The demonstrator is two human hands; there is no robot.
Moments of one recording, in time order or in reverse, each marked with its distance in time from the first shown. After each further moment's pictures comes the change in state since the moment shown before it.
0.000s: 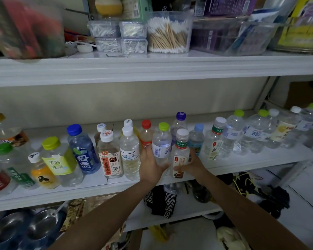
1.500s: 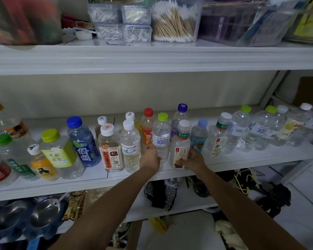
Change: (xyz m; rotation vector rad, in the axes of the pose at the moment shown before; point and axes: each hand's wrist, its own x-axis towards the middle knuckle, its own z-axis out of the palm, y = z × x) left_hand 0.024 -0.003 0.002 0.321 -0.252 -0.194; right_hand 0.026 0.021 0.003 -0.070 0.088 0.050
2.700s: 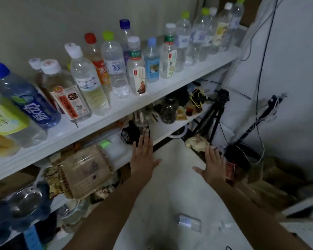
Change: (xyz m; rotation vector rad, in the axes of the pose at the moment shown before) left_hand -0.186 -0.140 0.113 0.713 -0.096 0.658; right_hand -0.287 0.240 0.025 -0.905 0.354 0.350
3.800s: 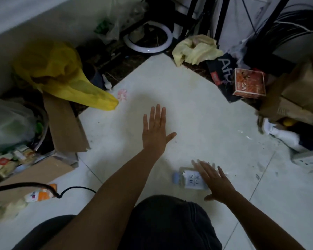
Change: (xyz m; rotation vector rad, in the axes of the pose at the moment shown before) left_hand -0.026 0.185 0.639 0.016 0.124 0.237; right_hand -0.015 0.243 0.656 -0.198 -0.443 -0.233
